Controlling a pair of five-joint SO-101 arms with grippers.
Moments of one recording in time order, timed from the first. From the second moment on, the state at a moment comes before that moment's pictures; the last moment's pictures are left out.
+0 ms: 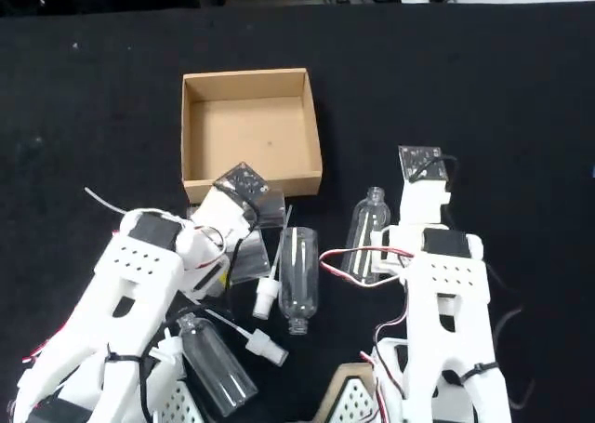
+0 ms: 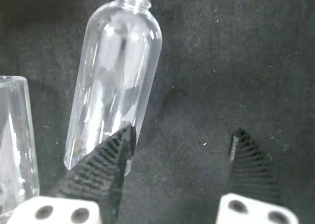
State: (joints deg) left arm 12.3 -37.9 53.6 68.7 -28.0; right arm 7.2 -41.9 63.4 61.8 5.1
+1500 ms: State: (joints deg) left arm 6.6 -37.4 29.1 90.1 -31.8; right arm 7.2 -41.9 63.7 62.1 5.1
